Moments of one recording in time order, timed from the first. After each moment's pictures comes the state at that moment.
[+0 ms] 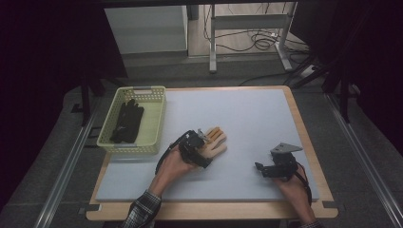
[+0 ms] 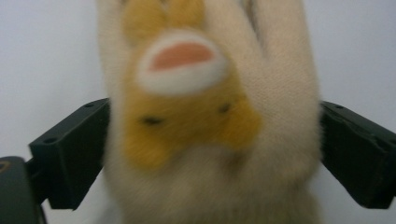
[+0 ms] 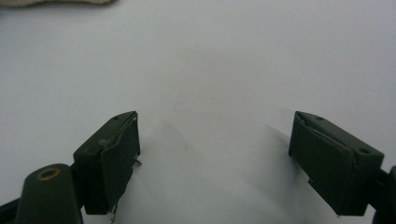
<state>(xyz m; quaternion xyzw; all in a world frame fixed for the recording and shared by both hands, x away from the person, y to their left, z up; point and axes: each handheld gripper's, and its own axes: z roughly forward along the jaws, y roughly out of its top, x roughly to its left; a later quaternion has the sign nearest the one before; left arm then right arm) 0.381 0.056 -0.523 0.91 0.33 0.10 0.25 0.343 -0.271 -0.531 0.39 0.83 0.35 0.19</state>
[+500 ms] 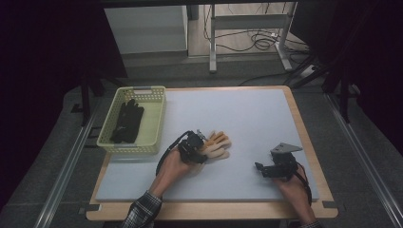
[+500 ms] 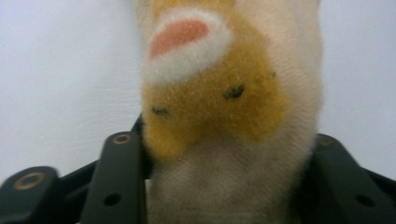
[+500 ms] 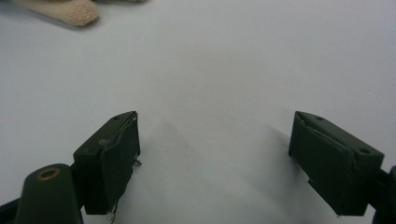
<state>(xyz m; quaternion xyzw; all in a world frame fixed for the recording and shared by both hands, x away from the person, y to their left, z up) 0.378 0.063 -0.514 0.90 0.35 0.07 0.25 0.343 -0.271 -0.531 0.39 0.83 0.35 0.19</state>
